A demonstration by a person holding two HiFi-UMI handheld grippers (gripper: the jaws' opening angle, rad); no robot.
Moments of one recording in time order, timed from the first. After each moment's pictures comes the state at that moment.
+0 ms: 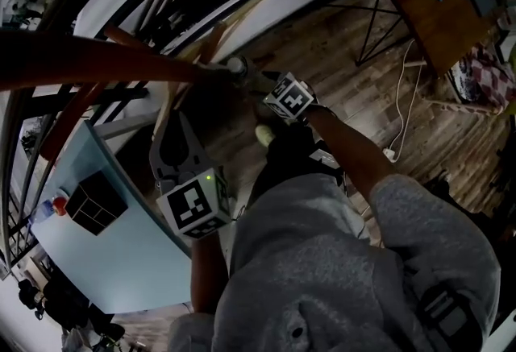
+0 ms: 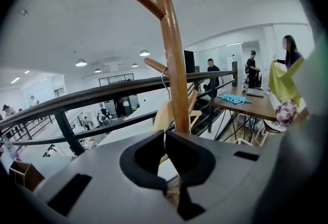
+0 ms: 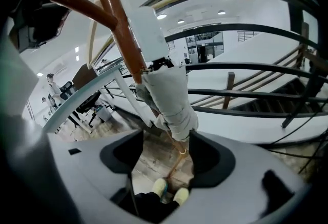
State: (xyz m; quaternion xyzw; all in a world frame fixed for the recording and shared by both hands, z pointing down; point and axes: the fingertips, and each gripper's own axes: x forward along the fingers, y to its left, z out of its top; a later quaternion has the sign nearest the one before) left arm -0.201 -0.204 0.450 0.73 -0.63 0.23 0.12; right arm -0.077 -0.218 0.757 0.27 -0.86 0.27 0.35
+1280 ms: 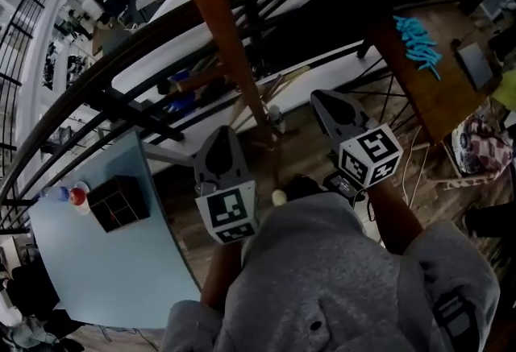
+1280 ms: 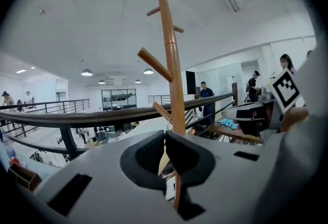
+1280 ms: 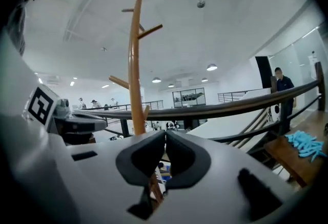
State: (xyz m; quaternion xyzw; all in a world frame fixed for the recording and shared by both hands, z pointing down) left arm -0.208 -0.177 0.340 0.75 -0.64 0.13 0.07; right arm -0.039 -0.227 0.352 0.43 -0.90 0.10 0.07
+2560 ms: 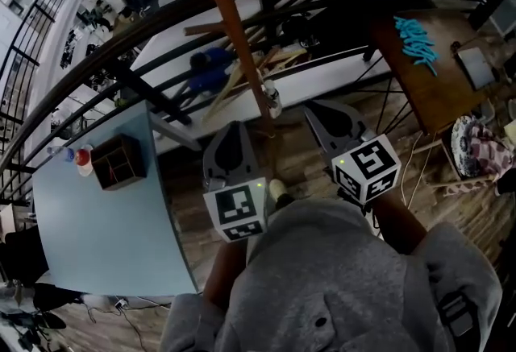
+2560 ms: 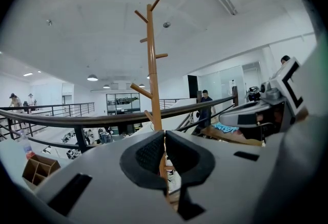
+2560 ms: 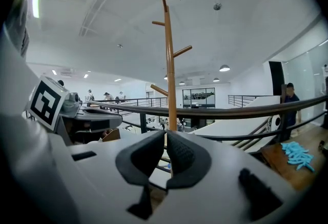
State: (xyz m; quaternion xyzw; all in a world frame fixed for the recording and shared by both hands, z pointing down) left arm -0.154 -0.056 0.303 0.74 -0.67 0.11 0.05; right arm -0.027 -0.089 0.311 0.37 -0.92 0.06 0.11
